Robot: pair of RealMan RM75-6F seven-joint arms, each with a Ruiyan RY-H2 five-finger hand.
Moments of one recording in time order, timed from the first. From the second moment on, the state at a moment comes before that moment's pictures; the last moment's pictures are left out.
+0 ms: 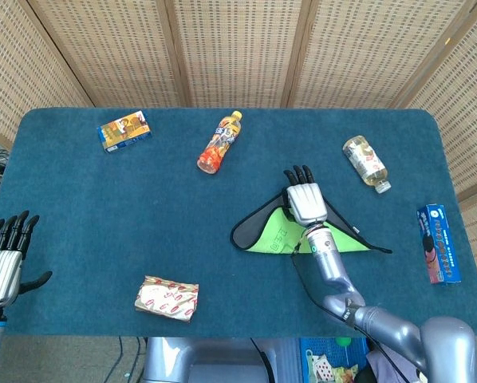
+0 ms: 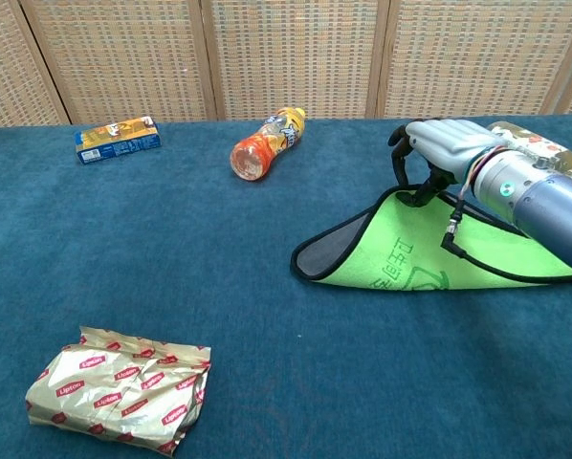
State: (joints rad) left arm -0.11 -1.22 -0.07 -1.57 1.47 1.48 0.19; right arm 0.76 -1.84 0.37 -1.01 -1.15 0.94 -0.36
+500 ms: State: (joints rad) left arm -0.11 -1.23 -0.06 -1.57 1.46 1.47 0.20; right arm 0.81 -1.85 0.38 -0.88 -1.11 0.89 -0.31
